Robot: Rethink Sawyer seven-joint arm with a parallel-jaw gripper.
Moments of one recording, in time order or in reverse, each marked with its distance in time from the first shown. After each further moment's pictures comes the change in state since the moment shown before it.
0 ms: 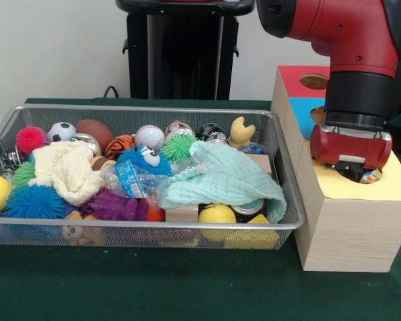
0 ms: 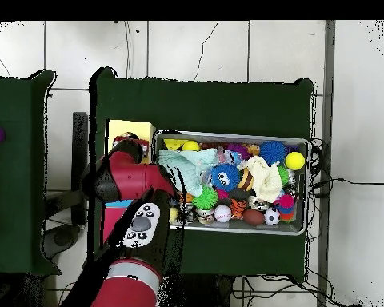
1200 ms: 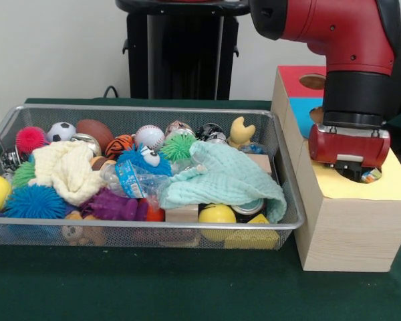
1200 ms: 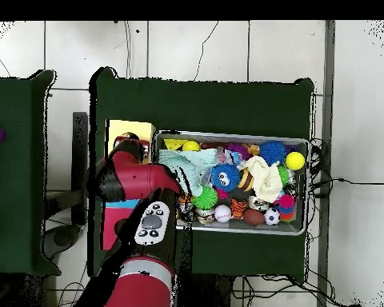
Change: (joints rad) arm -0.051 -0.034 0.065 0.033 -0.025 -0.001 0.000
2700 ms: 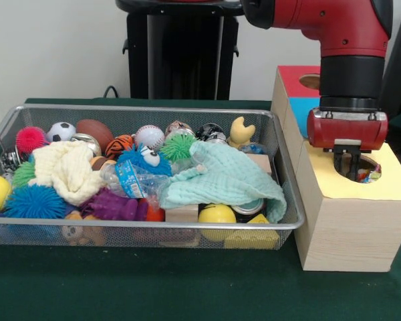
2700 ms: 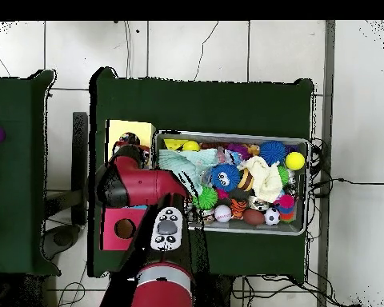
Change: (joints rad) arm -0.076 -0.087 0.097 0.097 -0.039 0.000 0.000
